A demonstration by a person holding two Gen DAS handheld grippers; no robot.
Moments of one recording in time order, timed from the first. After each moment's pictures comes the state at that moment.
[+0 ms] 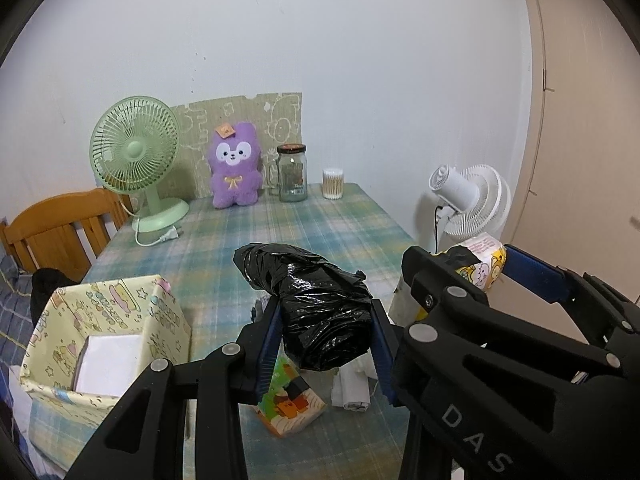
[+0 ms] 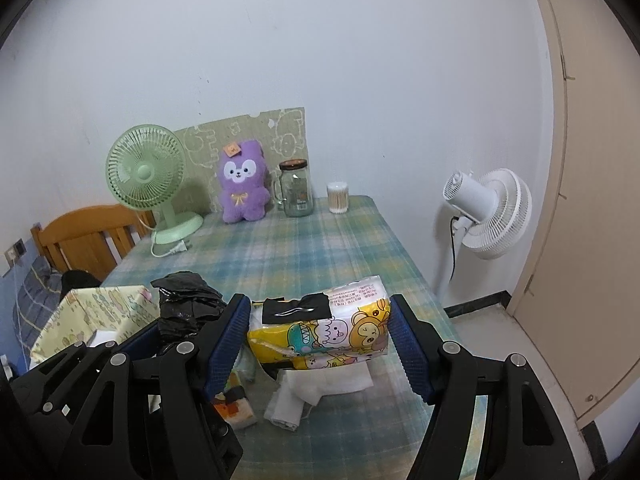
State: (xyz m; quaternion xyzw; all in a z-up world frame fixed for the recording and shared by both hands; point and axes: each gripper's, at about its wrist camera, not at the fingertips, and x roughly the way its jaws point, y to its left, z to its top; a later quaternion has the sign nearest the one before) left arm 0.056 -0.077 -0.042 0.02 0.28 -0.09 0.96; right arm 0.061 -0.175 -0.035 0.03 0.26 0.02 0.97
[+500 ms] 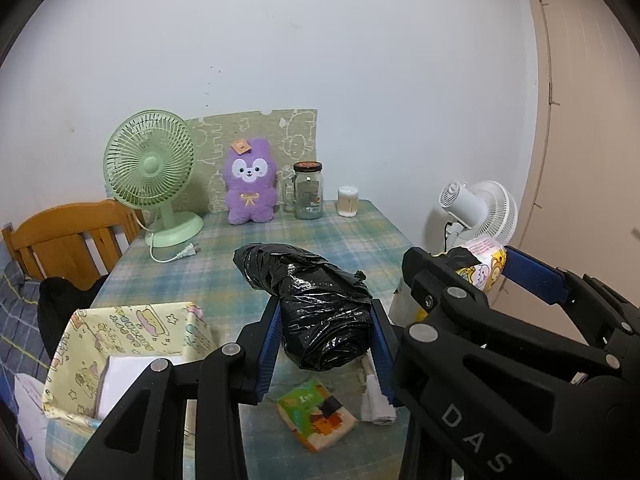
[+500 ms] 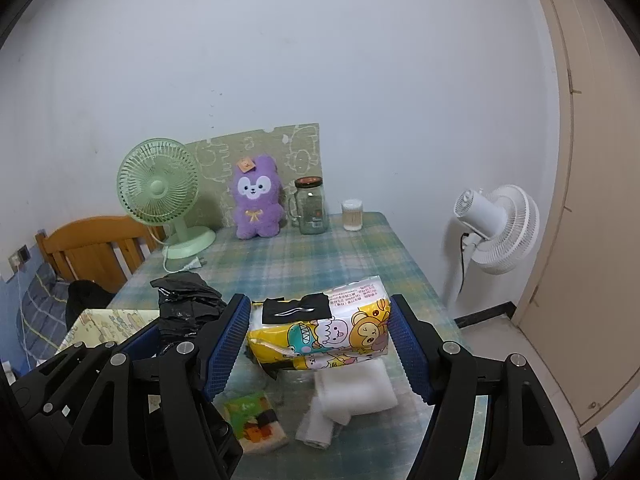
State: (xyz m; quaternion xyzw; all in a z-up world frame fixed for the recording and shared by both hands) left arm 0.063 -0.046 -0.020 0.01 0.26 -0.08 0.96; right arm 0.068 -0.144 -0.010 0.03 0.24 0.02 0.97
